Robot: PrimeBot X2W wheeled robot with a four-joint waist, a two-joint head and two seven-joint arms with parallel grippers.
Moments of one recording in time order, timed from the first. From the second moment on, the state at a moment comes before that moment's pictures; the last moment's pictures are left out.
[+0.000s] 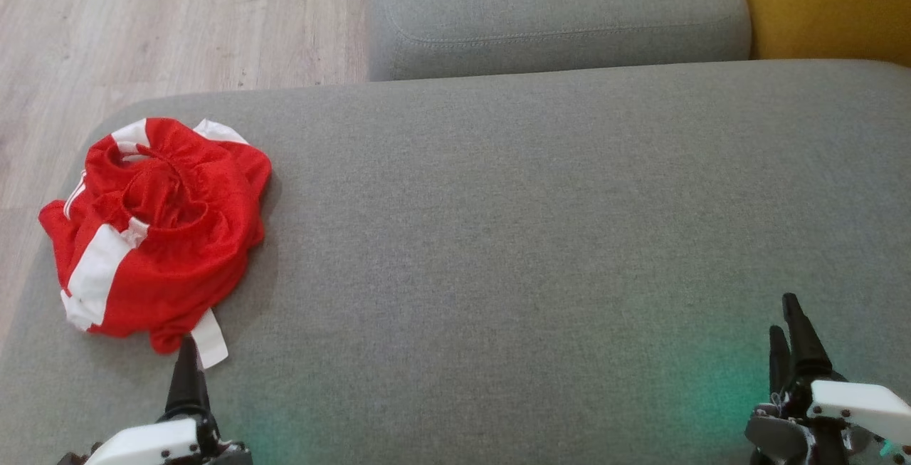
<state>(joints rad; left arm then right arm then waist) 0.01 0.04 0.05 0.35 -1.56 -0.12 0.09 0.01 -0.04 -0.11 0.36 1.57 0.12 0.09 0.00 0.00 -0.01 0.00</state>
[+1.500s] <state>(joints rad) 0.05 0.04 -0.10 0.28 -0.96 -0.04 -0.04 0.07 -0.04 0.00 0.30 0.94 0.12 -0.04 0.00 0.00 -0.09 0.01</state>
